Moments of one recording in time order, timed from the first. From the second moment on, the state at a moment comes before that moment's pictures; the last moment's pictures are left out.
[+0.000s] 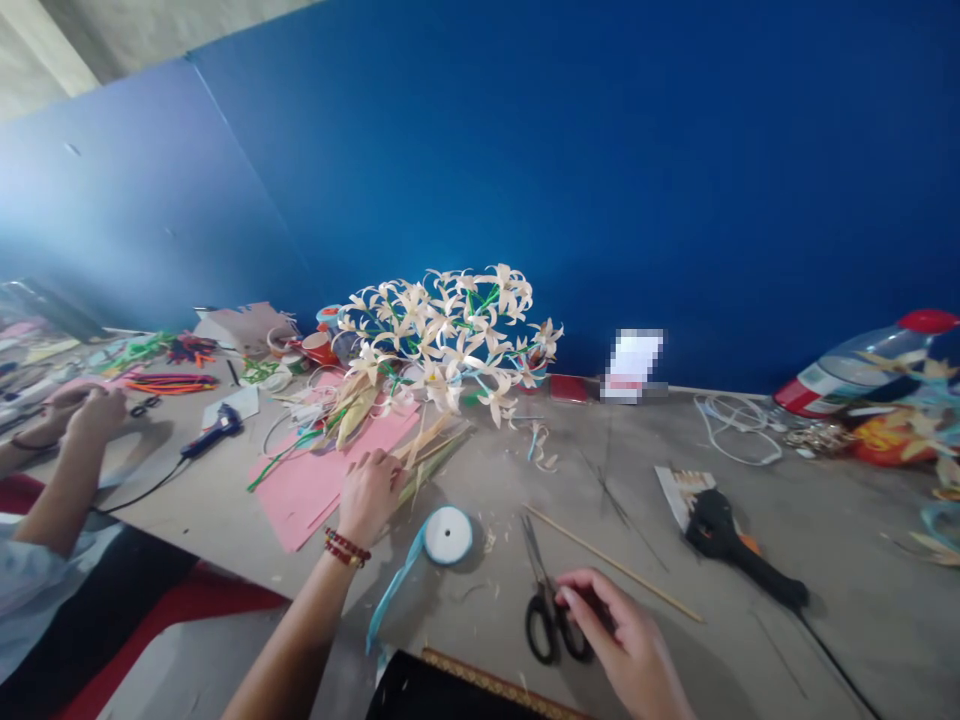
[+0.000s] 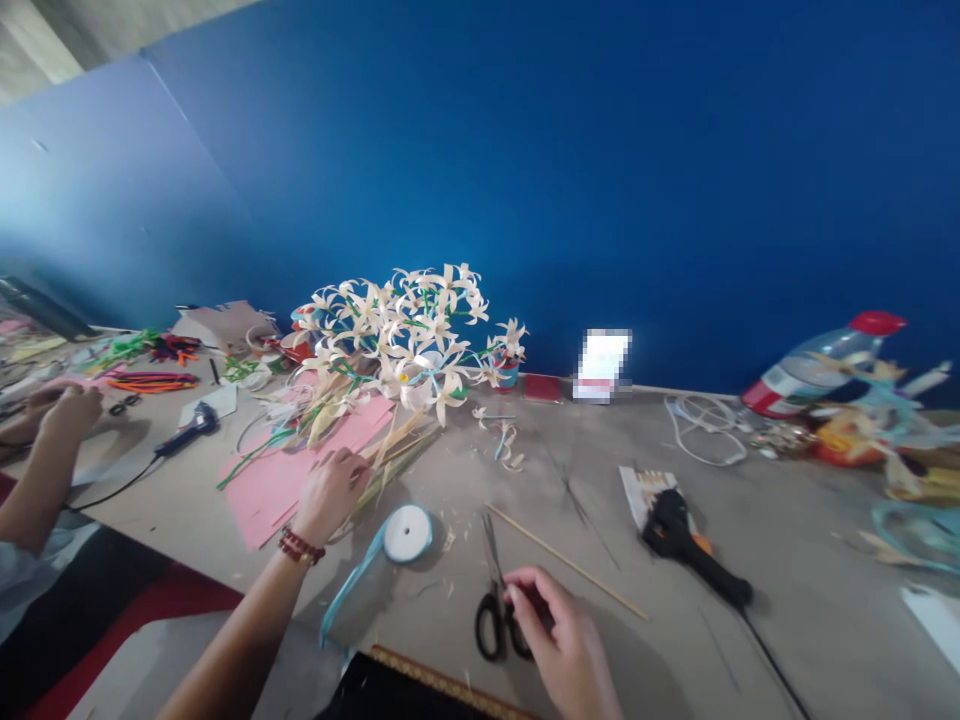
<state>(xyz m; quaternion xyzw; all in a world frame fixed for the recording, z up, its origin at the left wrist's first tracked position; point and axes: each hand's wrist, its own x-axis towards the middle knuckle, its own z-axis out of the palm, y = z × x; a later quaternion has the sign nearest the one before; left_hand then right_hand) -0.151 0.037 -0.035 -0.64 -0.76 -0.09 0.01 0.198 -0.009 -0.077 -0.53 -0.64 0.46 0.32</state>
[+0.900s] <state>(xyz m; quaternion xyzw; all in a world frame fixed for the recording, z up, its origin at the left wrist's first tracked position) -0.011 -0.007 -0.010 -0.52 -0.47 -0.41 -0.59 0.157 0.005 -0.034 -0.46 -0.46 0.61 0.46</state>
